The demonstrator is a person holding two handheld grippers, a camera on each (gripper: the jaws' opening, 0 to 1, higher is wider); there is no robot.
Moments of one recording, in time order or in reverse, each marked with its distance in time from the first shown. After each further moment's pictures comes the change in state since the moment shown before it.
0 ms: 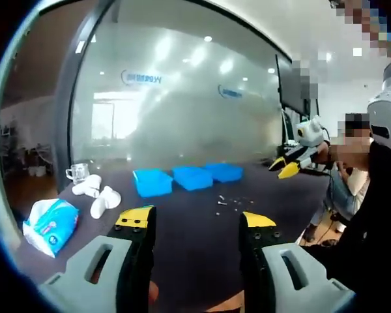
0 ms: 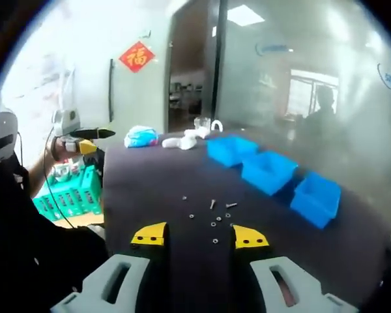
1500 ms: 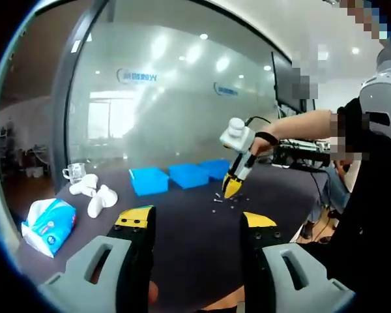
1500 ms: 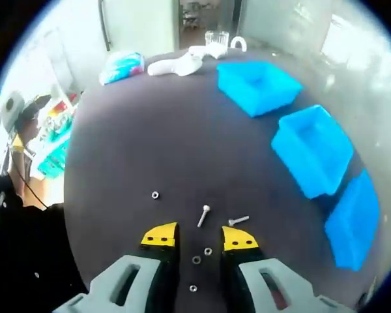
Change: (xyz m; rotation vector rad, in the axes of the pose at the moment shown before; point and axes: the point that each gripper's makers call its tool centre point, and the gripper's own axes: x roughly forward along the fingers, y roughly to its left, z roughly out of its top) left arm -0.003 -0.005 0.000 0.006 0.011 -0.025; right arm 0.139 -0.009 -0.016 -0.070 0.596 0.121
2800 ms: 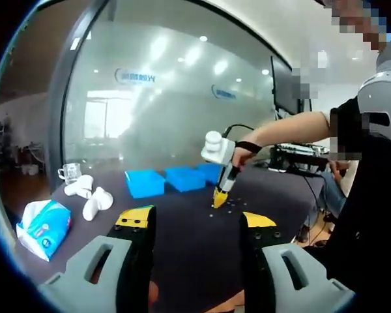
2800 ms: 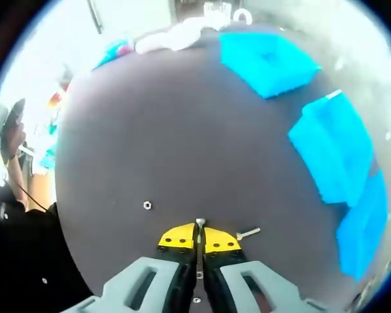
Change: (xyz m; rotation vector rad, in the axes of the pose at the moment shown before) left arm 0.007 0.000 0.006 -0.023 -0.016 -0.028; right arm 0.025 0.001 -0.003 0.017 0.174 0.037
